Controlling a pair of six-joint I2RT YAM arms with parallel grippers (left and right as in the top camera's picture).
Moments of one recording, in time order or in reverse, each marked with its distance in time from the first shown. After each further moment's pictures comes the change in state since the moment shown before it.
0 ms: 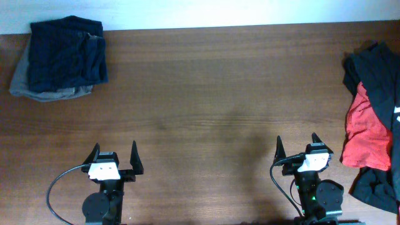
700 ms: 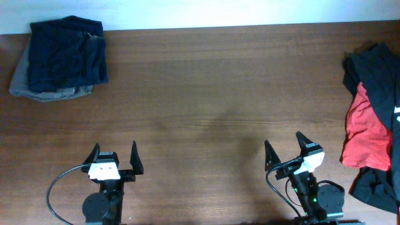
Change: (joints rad) left arm 0.000 0.000 0.000 0.000 0.000 0.000; right arm 0.000 0.000 0.000 0.067 -0.252 0.143
